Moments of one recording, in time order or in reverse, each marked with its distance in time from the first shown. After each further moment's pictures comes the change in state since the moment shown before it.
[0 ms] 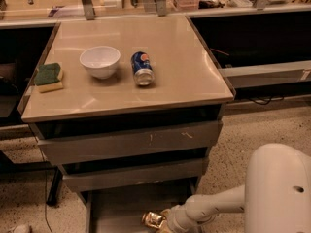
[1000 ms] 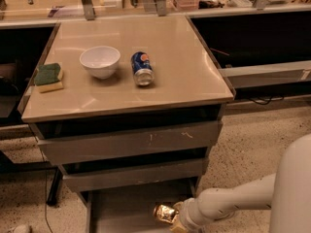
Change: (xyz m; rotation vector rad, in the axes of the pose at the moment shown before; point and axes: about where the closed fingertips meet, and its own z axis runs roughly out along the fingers) arm -0.014 0.011 -0.114 0.084 0.093 -0.020
